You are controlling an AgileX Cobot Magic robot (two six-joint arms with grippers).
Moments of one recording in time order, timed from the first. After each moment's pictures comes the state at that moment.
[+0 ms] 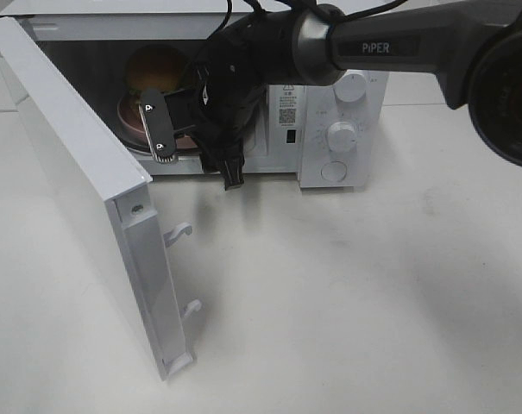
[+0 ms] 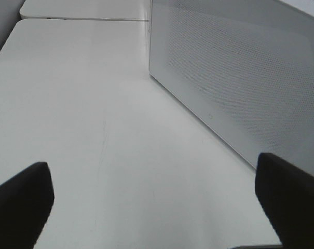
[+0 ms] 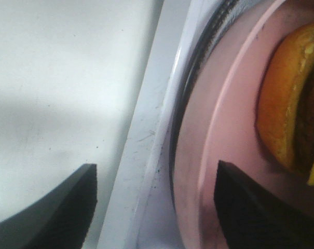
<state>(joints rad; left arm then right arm) 0.08 -0.01 -0.52 -0.16 1.09 0.09 0.68 2.33 -1.87 -0.20 0.50 -1.12</state>
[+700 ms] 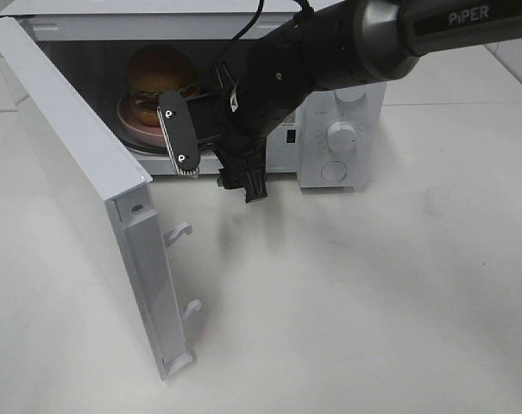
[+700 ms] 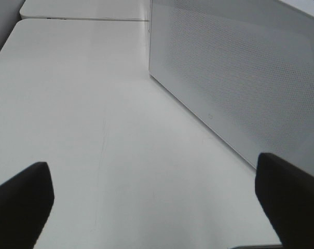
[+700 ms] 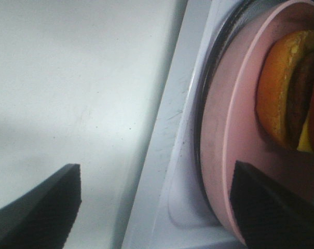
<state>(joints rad) 0.08 -0.01 -0.52 -0.16 1.09 0.09 0.68 2.11 -1.51 -0.20 0.31 -1.12</state>
